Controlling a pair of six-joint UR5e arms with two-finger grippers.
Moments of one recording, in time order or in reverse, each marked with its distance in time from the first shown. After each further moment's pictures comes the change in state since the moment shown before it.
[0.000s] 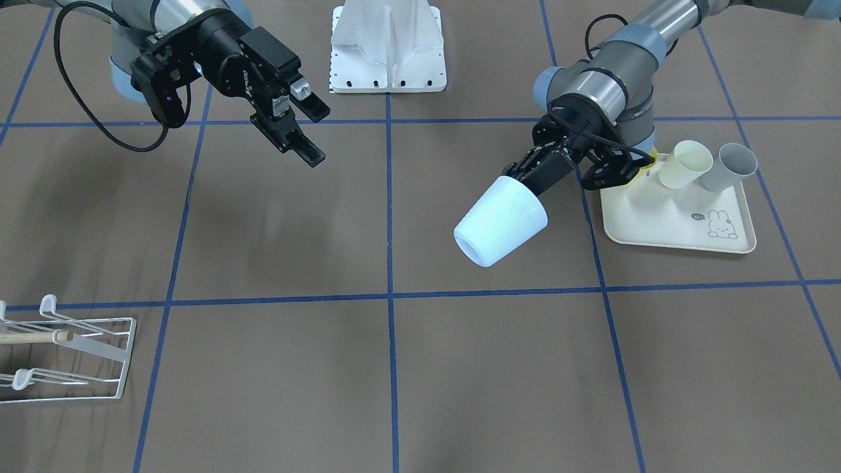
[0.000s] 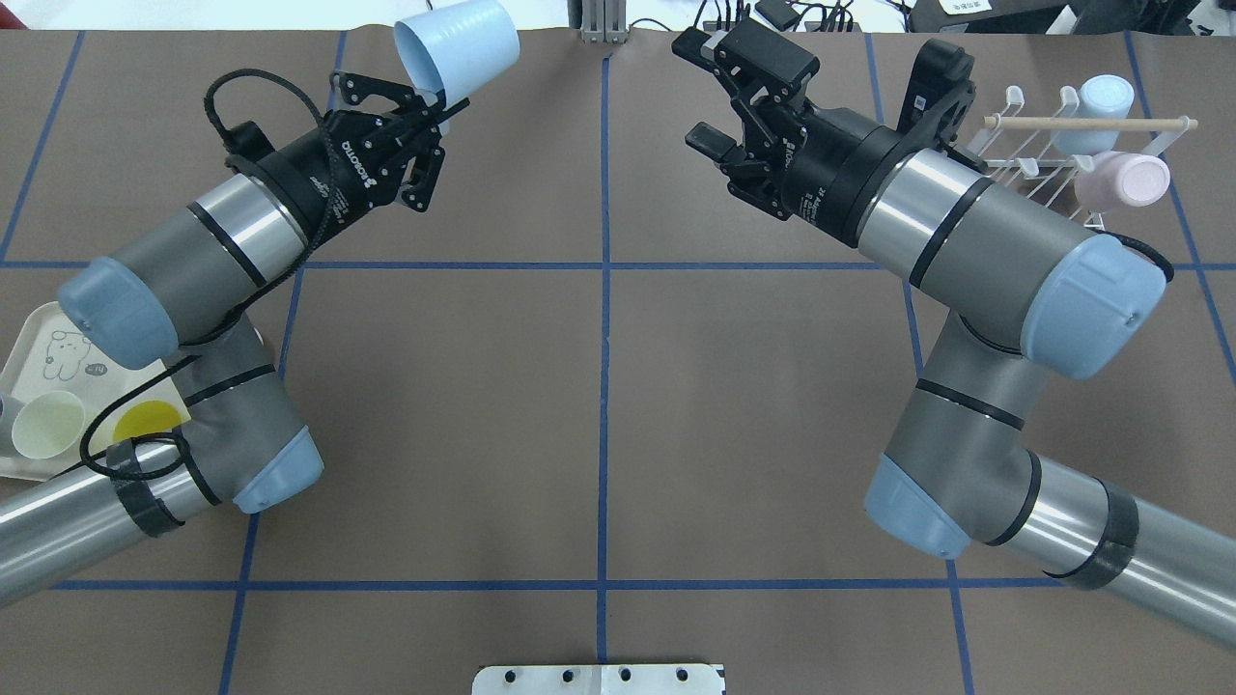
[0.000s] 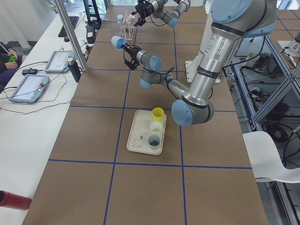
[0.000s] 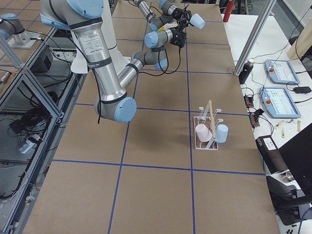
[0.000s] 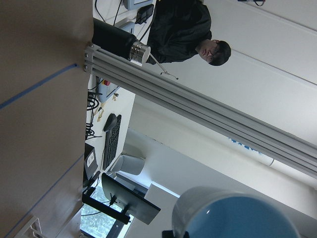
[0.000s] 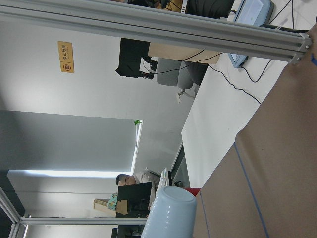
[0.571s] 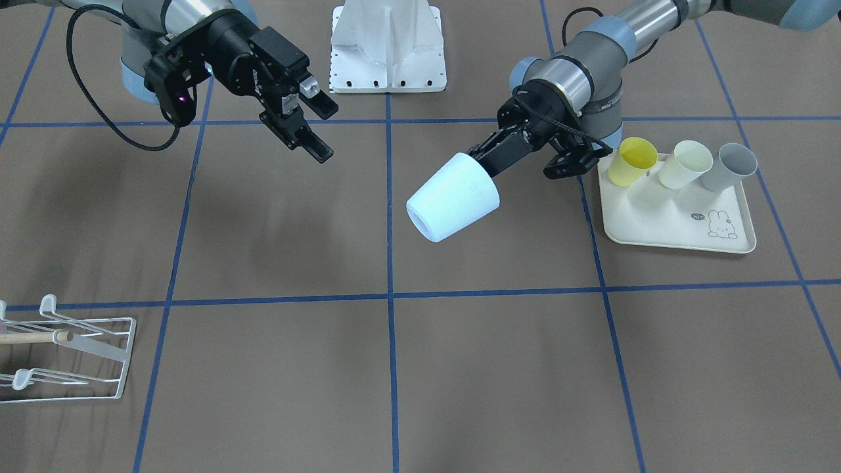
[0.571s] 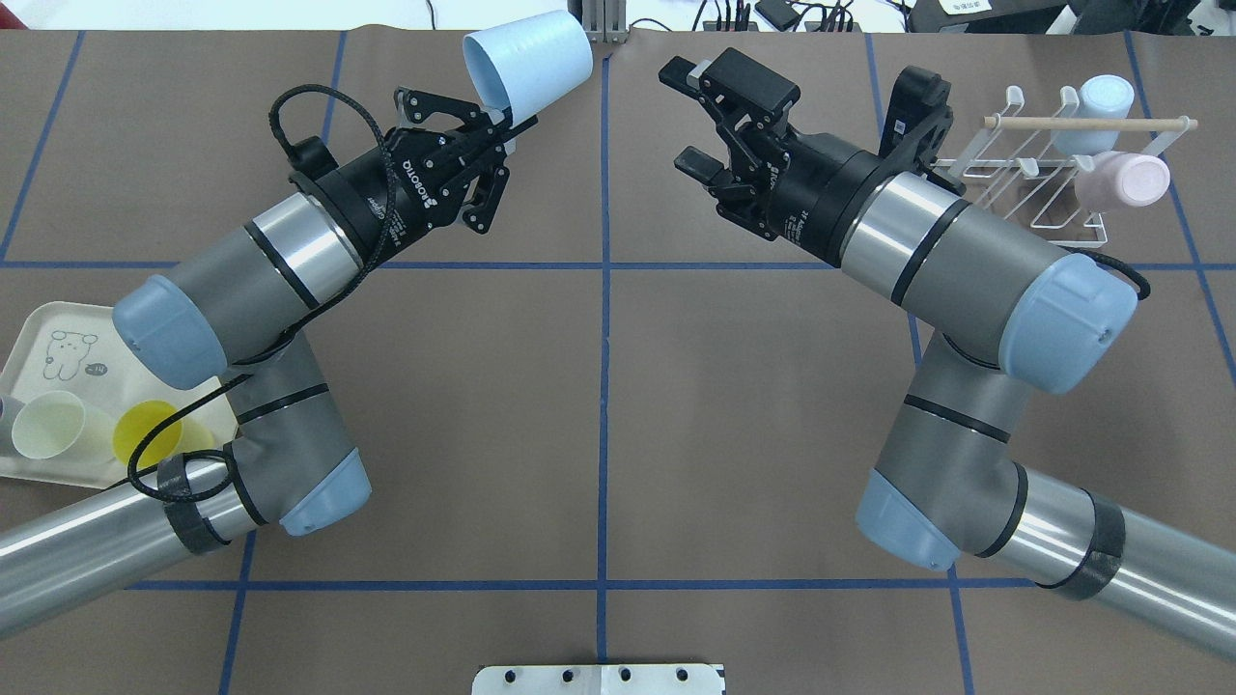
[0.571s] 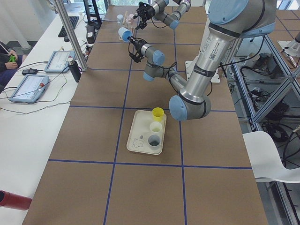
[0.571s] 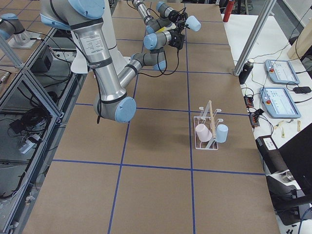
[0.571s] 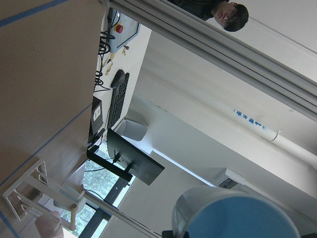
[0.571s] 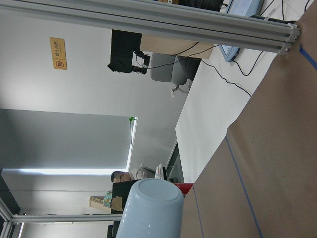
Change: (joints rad) left arm 0.052 -0.065 -0.002 -0.029 -0.001 0.005; right arm -0.022 0.000 -0.022 0.006 -0.004 0.003
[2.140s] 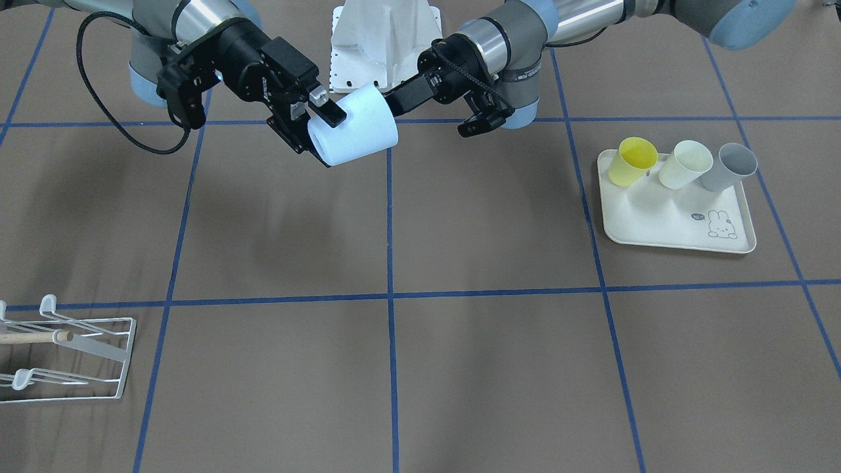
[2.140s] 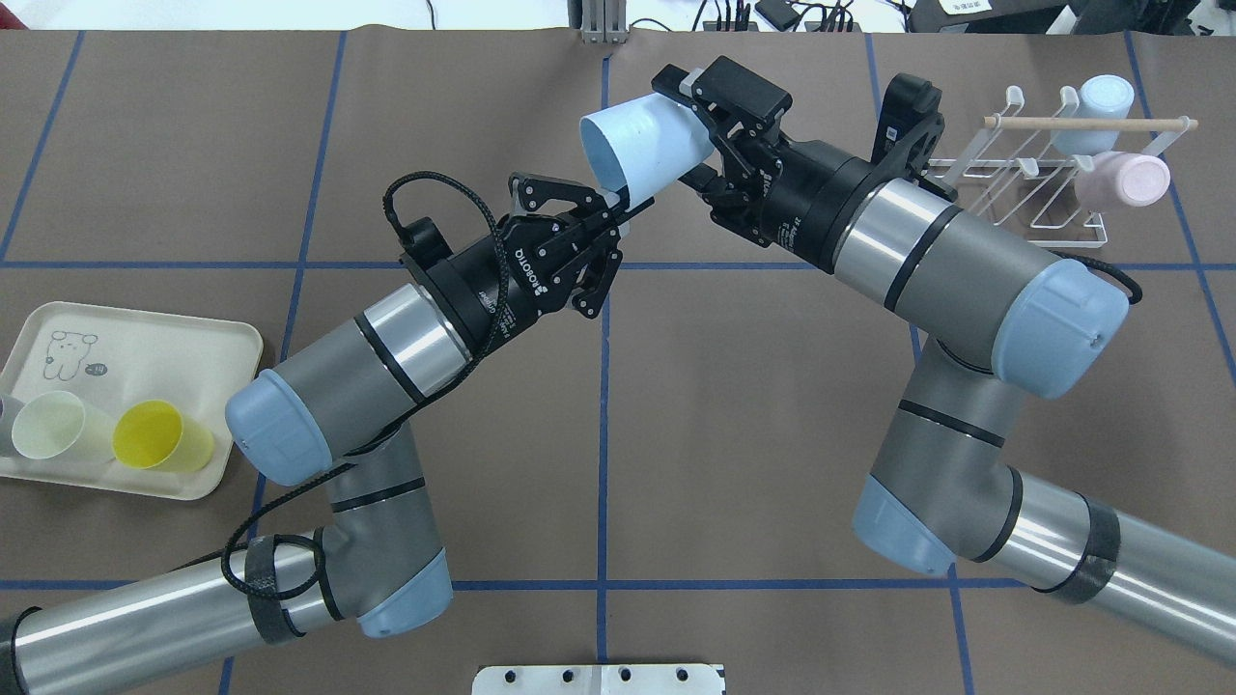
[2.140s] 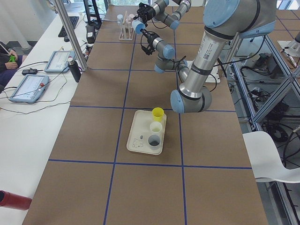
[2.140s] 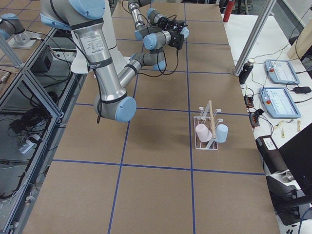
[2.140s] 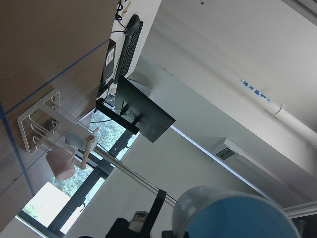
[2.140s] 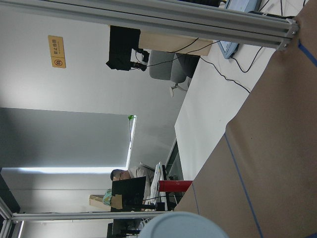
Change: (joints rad) left arm 0.167 -0.097 0.003 -0.014 0.096 0.047; right arm -0.010 0.003 -0.002 0.000 0.000 0.002
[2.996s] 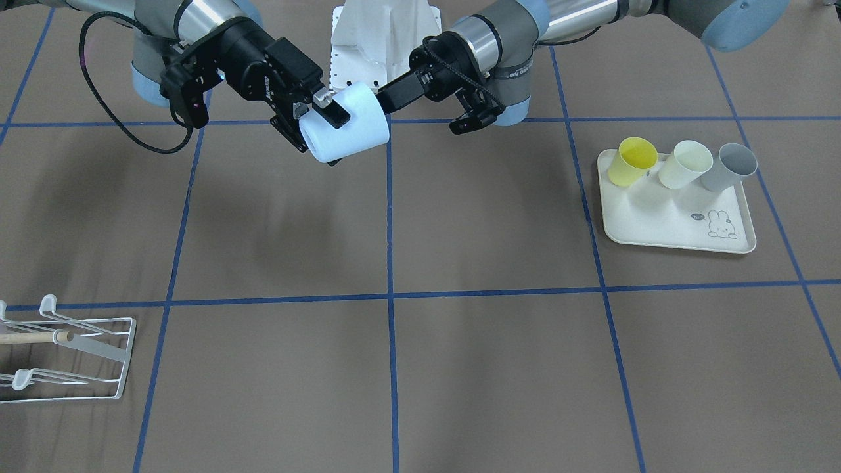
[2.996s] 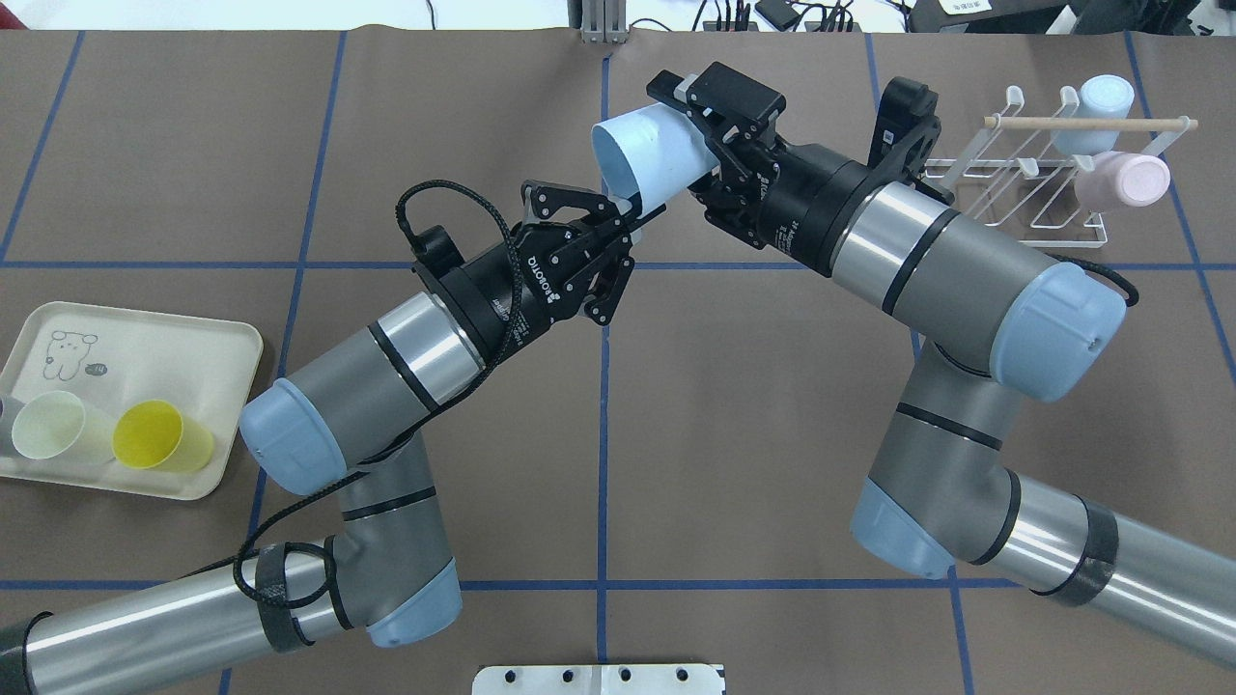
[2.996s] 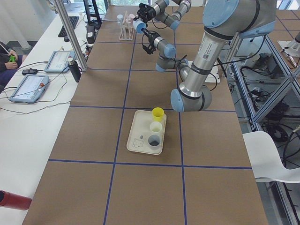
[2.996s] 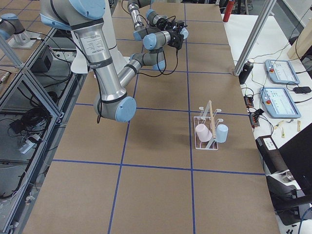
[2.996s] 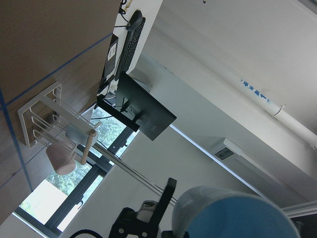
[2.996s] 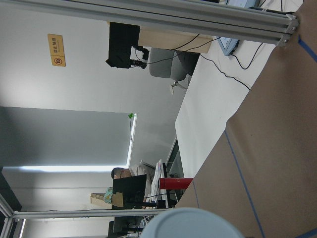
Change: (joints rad) left arm 0.015 -0.012 0.008 0.000 0.015 -0.002; right arm -0.005 0.001 0.000 0.008 0.000 0.003
